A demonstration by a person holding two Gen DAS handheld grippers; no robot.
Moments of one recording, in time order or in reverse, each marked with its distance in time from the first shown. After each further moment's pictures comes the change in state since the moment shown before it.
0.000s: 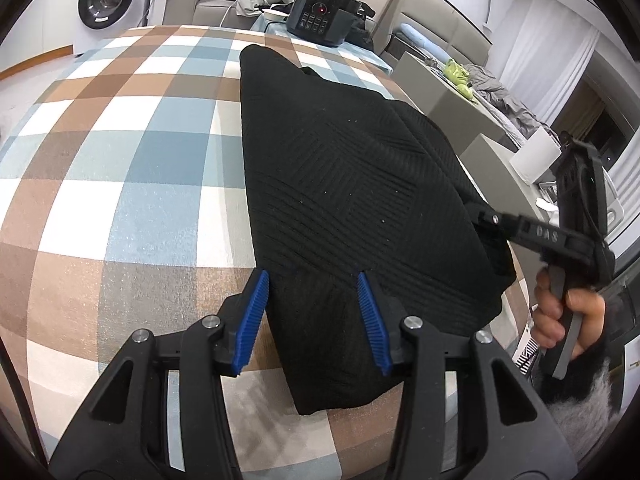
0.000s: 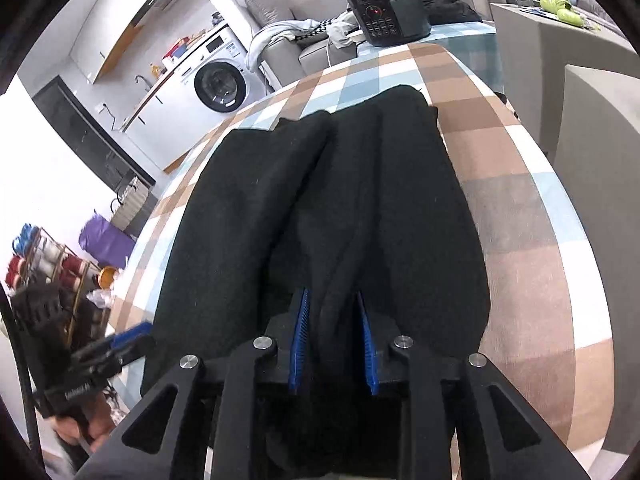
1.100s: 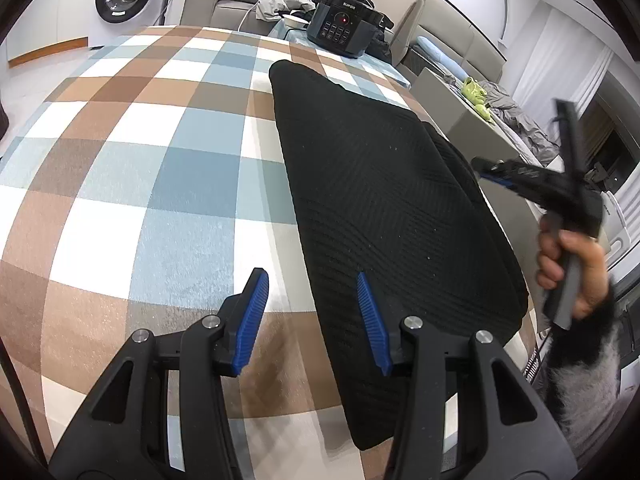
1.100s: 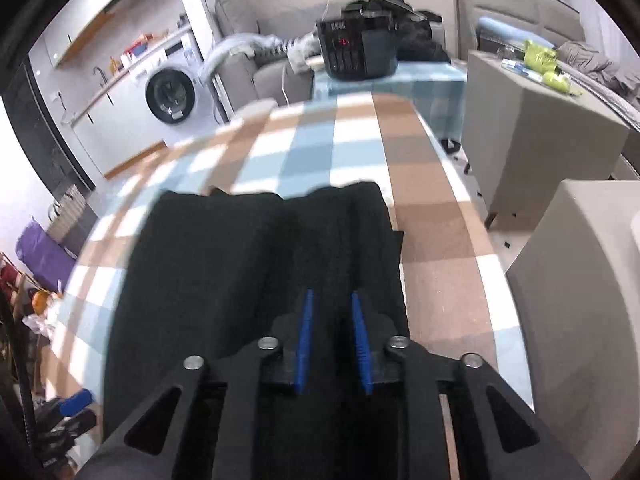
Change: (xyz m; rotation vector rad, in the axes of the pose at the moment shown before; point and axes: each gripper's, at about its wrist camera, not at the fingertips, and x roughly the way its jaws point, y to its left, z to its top) left arm 0.011 0.030 0.027 -0.063 -0.026 0.024; right arm 0.013 0.011 0.087 -0.089 -0.080 -0.220
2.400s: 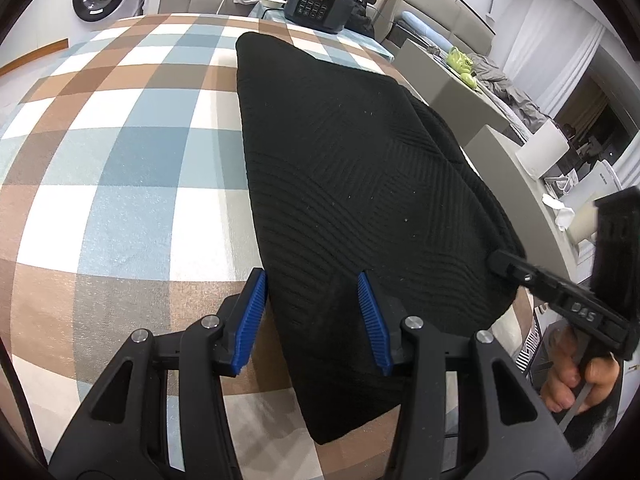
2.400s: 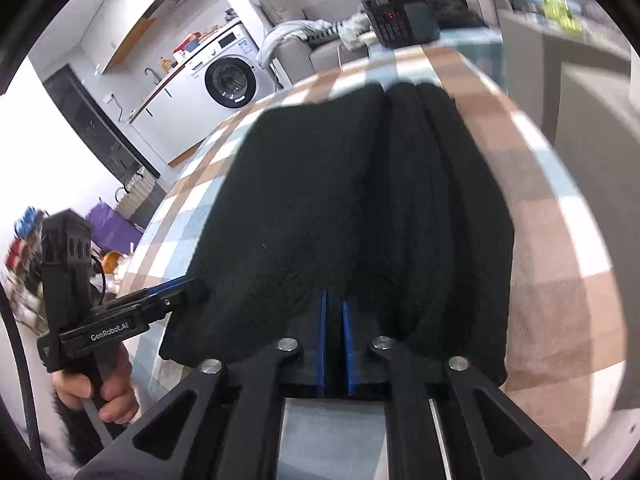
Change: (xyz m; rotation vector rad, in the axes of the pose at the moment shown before) left arm 0.014 -0.039 -0.018 0.061 0.073 -0.016; right arm -0.069 0.036 -0.131 -0.002 0.034 0.192
